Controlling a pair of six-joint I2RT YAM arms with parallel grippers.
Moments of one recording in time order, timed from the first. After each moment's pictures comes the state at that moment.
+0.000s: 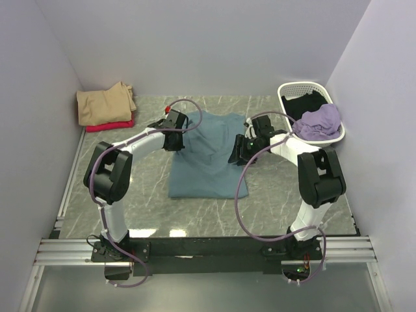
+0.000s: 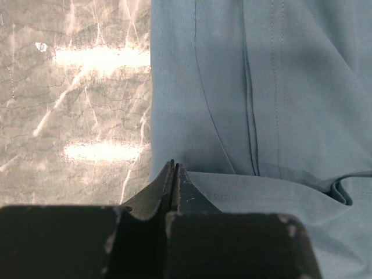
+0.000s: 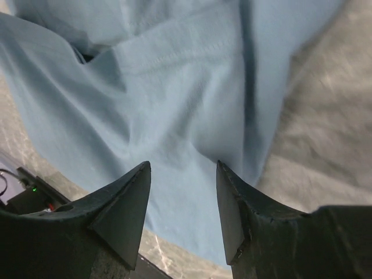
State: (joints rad) left arm -0.46 1.90 1.35 -0.44 -0.23 -0.48; right arm 0.28 1.77 1.13 -0.43 -0.45 0.42
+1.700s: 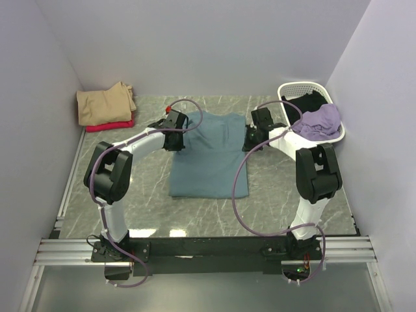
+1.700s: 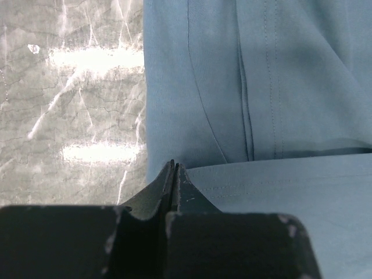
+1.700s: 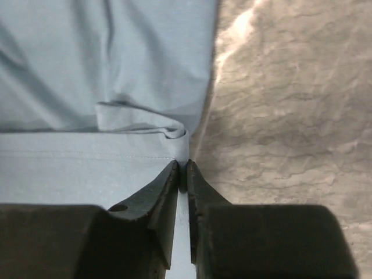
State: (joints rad) left arm -0.46 1.90 1.35 -0.44 -0.21 -0.47; right arm 0.27 1.84 1.25 -0.40 -0.09 0.42
